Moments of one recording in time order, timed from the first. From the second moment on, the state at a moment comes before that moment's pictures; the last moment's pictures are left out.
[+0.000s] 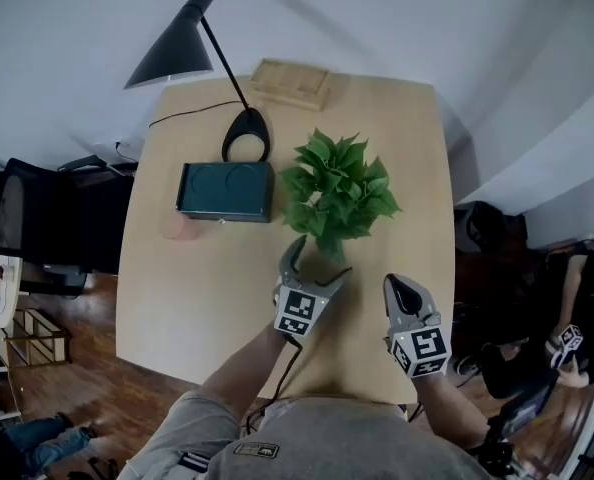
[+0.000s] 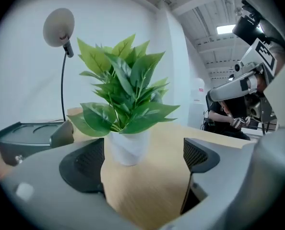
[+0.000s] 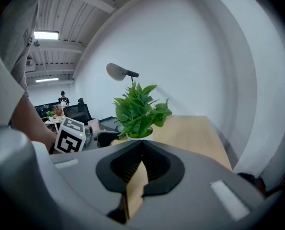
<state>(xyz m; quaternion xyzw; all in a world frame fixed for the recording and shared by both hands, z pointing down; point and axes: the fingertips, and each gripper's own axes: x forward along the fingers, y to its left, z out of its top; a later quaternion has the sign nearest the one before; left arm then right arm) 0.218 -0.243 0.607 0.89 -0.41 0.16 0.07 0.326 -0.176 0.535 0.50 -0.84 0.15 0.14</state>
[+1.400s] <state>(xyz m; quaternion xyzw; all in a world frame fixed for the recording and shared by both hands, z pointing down) 0.125 0.069 0.508 0.93 -0.35 0.06 0.13 0.222 0.077 0.494 0.53 -0.83 0.12 0.10</state>
